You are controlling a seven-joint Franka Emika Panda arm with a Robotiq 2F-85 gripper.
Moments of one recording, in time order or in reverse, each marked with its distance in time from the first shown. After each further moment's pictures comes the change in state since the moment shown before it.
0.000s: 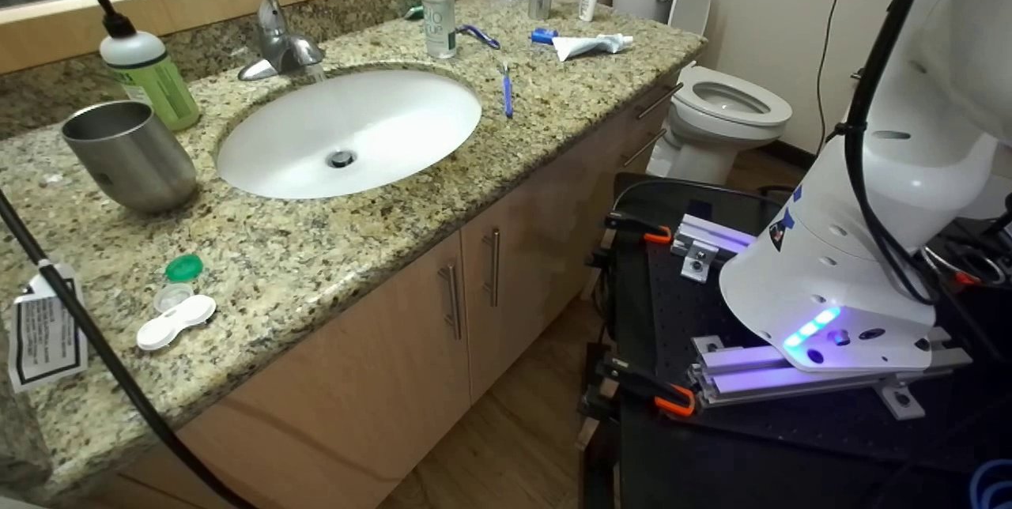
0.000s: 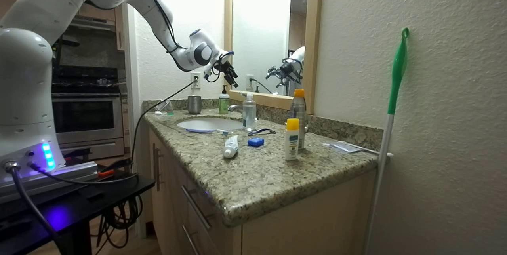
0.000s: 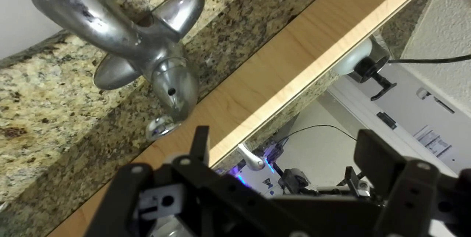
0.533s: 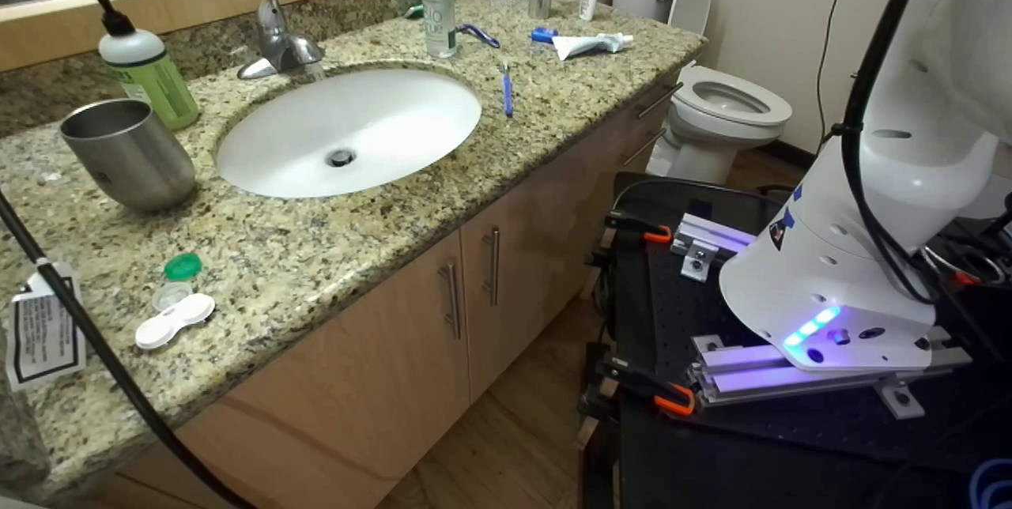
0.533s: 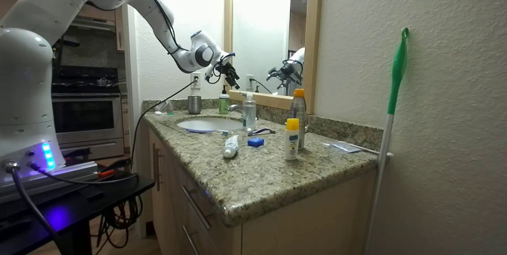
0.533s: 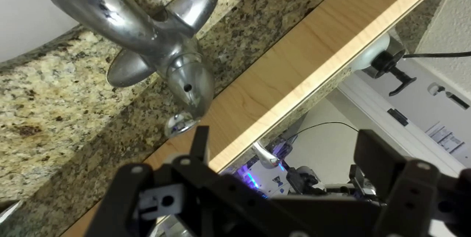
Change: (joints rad) arm 0.002 0.012 -0.019 0.000 0.000 0.001 0.014
